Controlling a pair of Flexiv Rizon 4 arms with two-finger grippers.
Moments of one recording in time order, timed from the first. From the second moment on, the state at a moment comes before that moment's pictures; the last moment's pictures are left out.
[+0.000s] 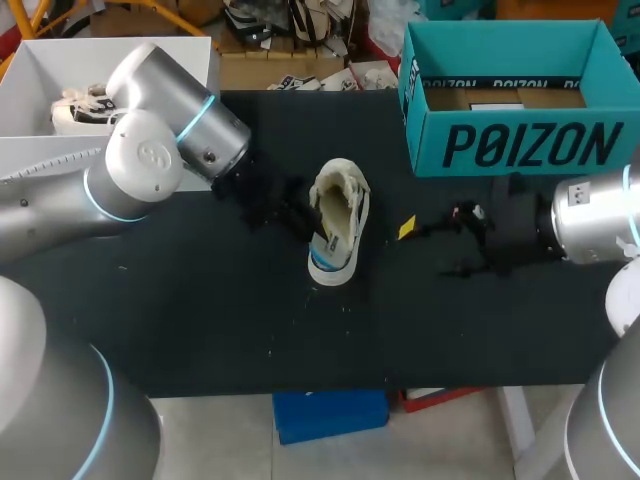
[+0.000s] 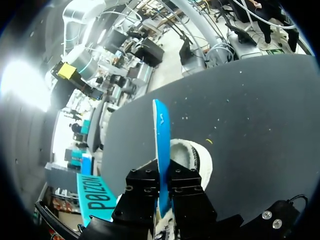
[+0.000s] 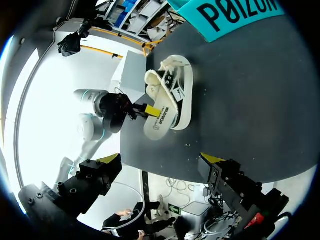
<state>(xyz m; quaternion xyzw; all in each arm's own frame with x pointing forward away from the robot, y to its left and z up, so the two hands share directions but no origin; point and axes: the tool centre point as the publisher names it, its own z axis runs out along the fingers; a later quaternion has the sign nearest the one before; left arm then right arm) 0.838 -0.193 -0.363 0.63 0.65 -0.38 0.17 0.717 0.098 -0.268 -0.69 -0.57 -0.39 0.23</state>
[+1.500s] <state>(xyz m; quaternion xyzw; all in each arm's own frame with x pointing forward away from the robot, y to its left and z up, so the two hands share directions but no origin) 0.872 -0.201 -0.371 0.62 0.67 -0.37 0.17 0.717 0.098 -0.268 -0.69 -0.57 -0.39 0.23</state>
